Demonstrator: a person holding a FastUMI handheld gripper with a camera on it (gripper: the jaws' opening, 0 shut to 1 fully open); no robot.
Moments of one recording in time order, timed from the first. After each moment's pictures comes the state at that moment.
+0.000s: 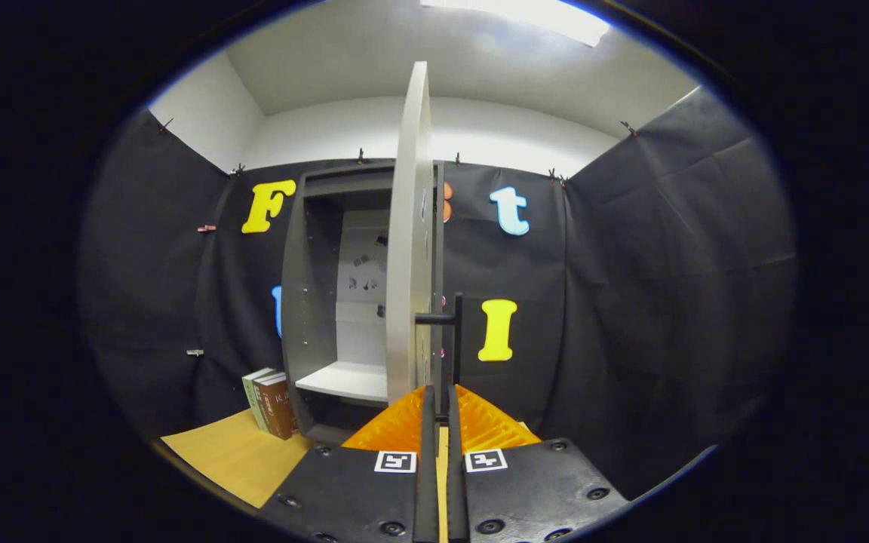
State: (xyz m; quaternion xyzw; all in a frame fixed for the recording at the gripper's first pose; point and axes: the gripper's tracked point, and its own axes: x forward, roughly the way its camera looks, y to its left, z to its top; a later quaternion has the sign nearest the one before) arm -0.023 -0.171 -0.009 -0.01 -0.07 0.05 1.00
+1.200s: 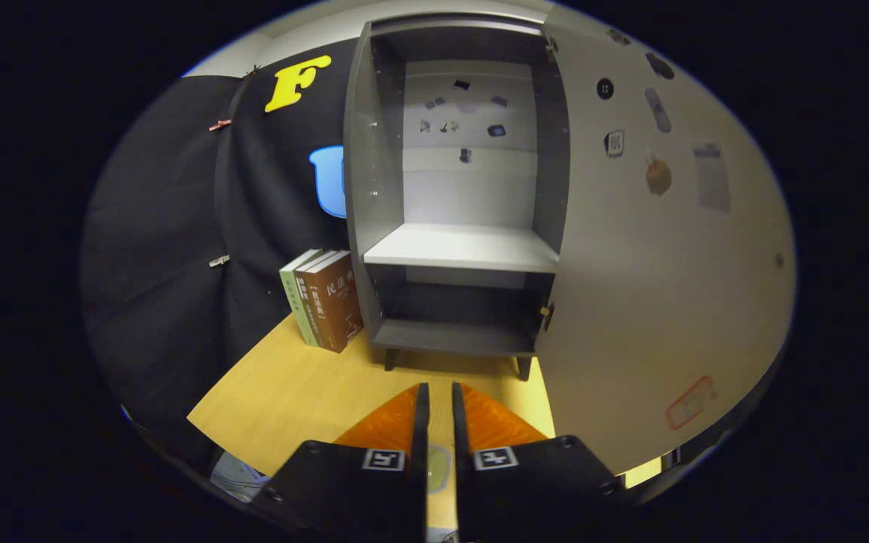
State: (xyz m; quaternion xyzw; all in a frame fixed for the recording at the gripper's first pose) arm 0.005 -0.046 -0.209 -0.01 0.26 0.10 0.96
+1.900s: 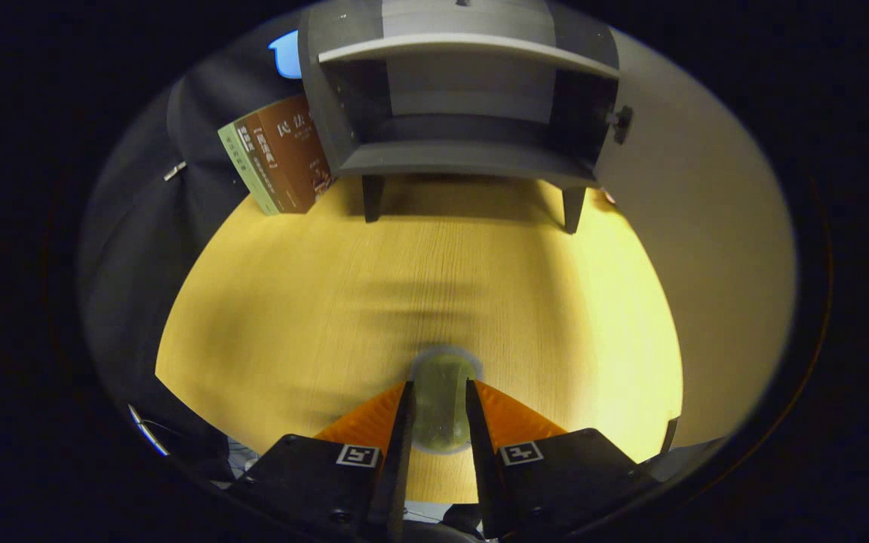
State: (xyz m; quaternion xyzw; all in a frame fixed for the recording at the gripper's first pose) arm -0.027 -0.054 -0.416 -0.03 0.50 0.07 0.86
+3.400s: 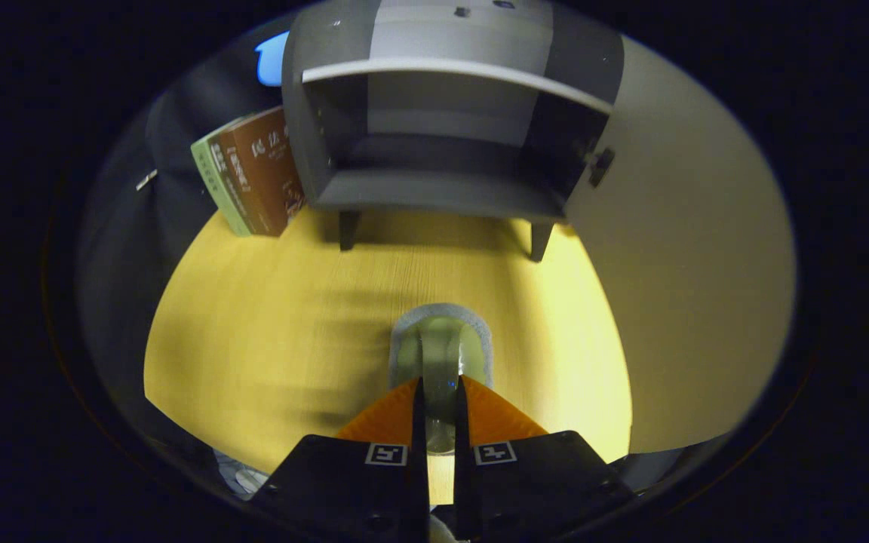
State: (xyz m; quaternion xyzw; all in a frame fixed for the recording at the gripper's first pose) arm 0.027 -0.051 -0.332 -0.05 0.45 -0.01 0.89
